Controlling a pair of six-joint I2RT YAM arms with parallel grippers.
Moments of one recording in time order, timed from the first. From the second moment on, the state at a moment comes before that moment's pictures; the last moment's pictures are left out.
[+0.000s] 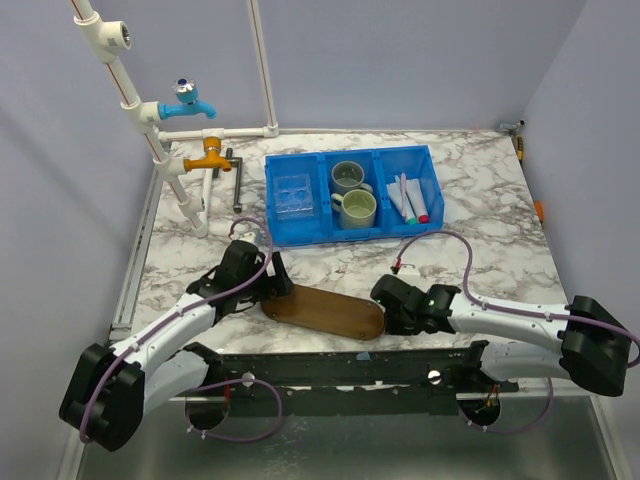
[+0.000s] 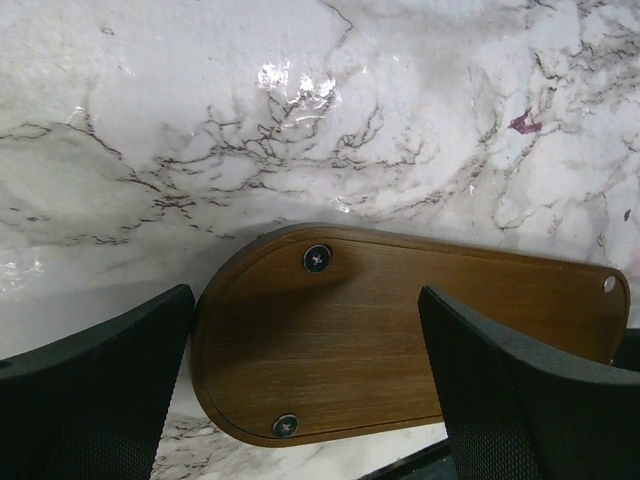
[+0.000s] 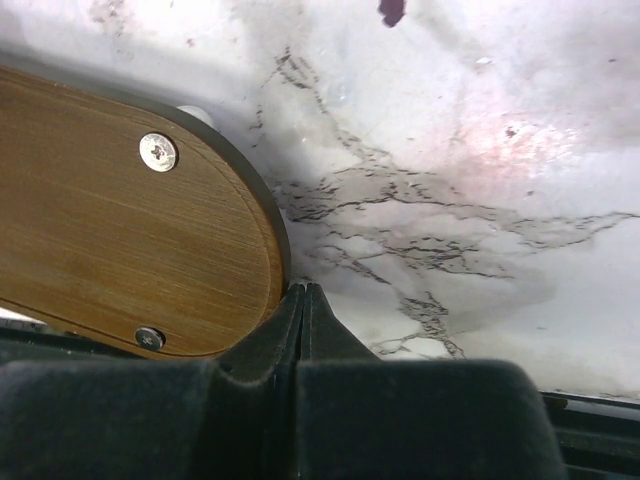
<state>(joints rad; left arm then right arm) -0.49 1.01 0.43 -0.24 0.08 -0.66 1.05 1.18 0.56 -0.57 0.22 1.02</state>
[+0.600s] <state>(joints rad) -0.55 0.96 0.37 -0.21 0.17 -0.67 1.00 1.18 0.61 -0.66 0.38 1.06</state>
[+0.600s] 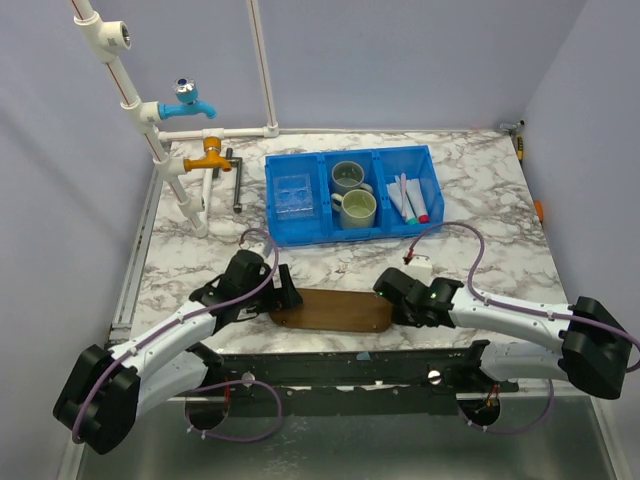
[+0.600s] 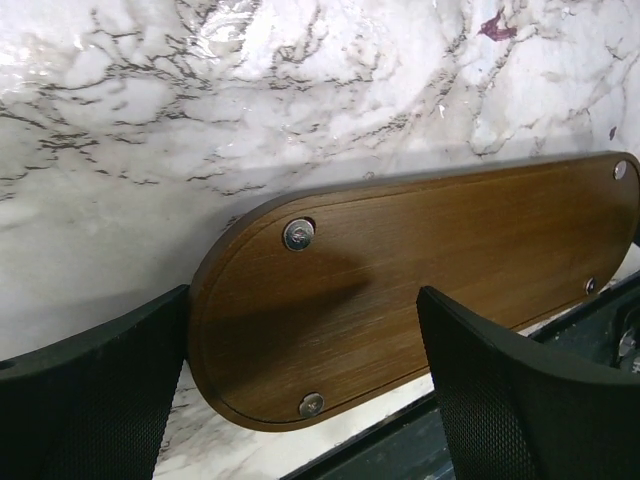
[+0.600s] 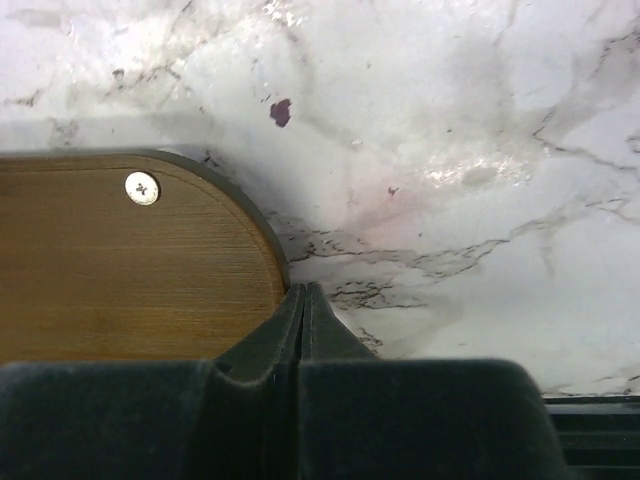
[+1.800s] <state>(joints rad) -0.60 1.10 0.49 -0.17 0.19 -0.69 0.87 1.13 0.69 -0.75 0.48 1.00</state>
